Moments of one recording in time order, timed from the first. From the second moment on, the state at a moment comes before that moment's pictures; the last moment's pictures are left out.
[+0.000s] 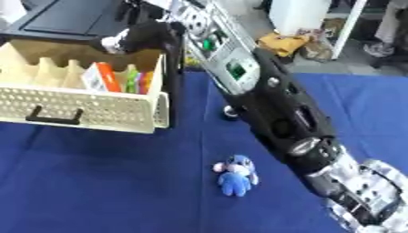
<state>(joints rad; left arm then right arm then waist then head) -0.50 0.17 -0.01 -1.99 0.07 0.03 0.21 -1.25 -0.20 0.30 -1.29 0.58 0.42 0.47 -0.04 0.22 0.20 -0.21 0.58</state>
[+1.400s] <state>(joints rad) -0.51 0.19 -0.01 -1.99 0.02 0.02 0.23 -0.98 -0.57 0.10 -1.96 0.07 0.46 0.02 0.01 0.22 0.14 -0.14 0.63</state>
